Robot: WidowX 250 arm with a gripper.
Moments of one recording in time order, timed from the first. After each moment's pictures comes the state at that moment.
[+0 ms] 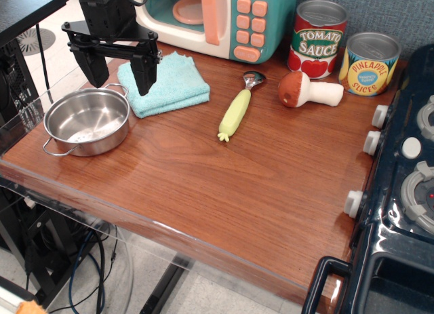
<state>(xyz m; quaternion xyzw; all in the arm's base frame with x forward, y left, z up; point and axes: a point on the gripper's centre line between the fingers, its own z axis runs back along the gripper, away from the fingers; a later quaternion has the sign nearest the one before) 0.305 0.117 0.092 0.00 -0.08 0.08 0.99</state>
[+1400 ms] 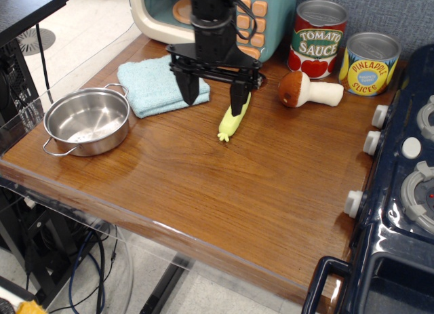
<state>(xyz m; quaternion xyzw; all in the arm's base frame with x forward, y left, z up) 0.362 0.028 0.056 0.01 -0.08 0.06 1.00</state>
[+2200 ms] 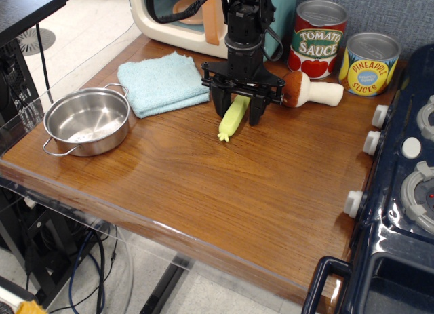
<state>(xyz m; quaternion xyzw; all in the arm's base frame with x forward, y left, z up) 0.402 0.016 0.012 0.01 -0.06 0.03 1.00</state>
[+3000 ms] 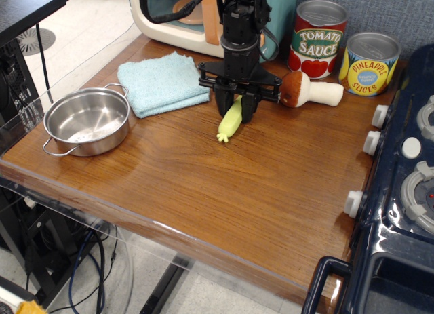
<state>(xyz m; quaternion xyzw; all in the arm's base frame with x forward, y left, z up) 0.395 0.025 0.015 0.02 -0.06 0.05 1.00</state>
